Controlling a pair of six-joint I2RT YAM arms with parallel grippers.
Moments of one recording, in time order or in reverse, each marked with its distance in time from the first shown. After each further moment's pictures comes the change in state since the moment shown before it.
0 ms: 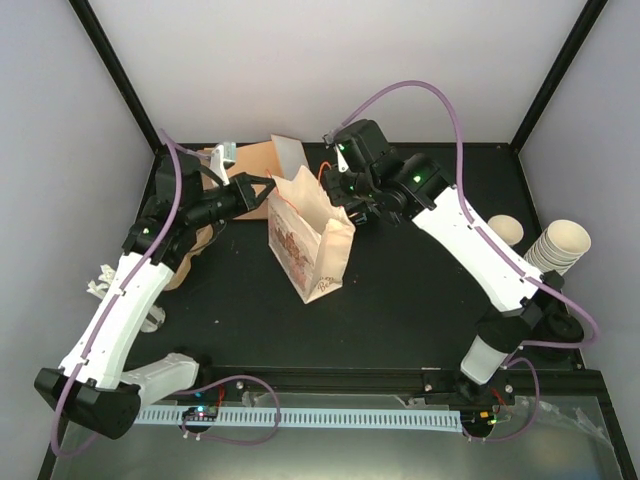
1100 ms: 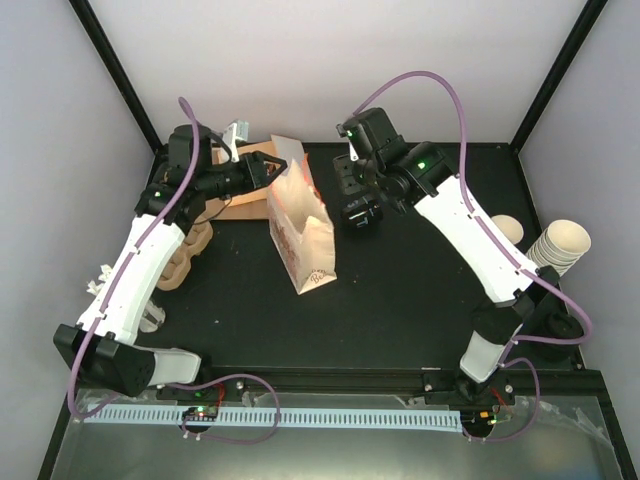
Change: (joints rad) left arm 0.050 0.224 0.195 -0.063 0.088 0.105; right arm -0.076 0.061 0.084 -0.067 0.072 -0.026
